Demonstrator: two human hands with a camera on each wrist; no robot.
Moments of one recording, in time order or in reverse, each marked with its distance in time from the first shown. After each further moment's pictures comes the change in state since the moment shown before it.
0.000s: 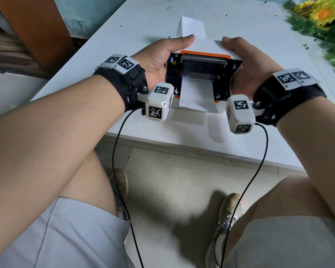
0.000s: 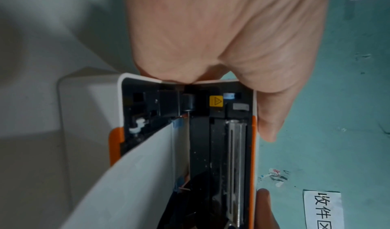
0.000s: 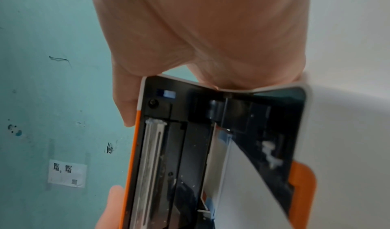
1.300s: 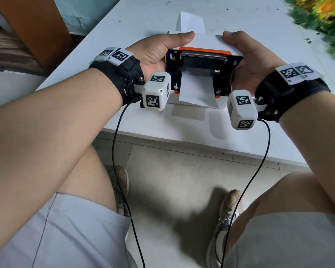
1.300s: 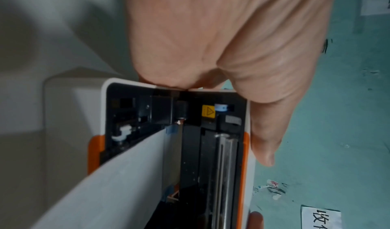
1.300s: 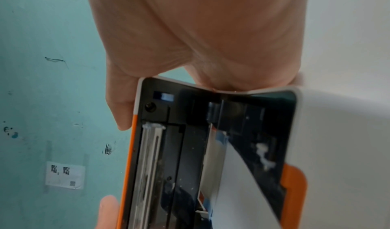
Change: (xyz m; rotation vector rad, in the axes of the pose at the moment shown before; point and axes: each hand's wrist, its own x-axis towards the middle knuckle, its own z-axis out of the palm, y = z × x) left_hand 0.002 0.001 -0.006 -0.013 -0.035 -0.039; right_hand -0.001 0.002 -0.004 0.014 0.017 0.015
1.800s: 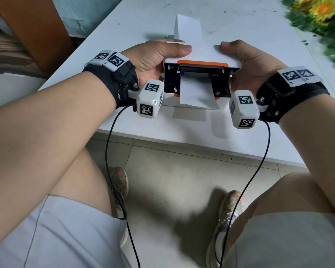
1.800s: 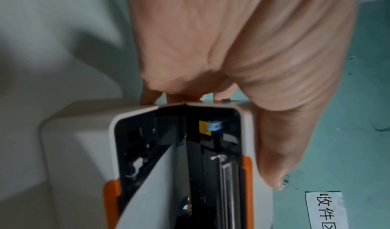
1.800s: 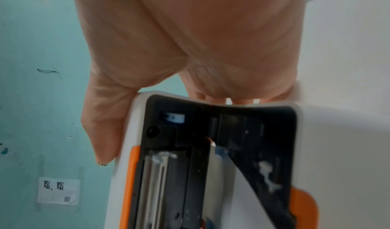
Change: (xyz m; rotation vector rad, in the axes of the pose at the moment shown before) left_hand -0.003 0.000 -0.008 0.090 -0.103 0.023; right_hand -0.011 0.002 -0.001 0.045 -0.052 -0.013
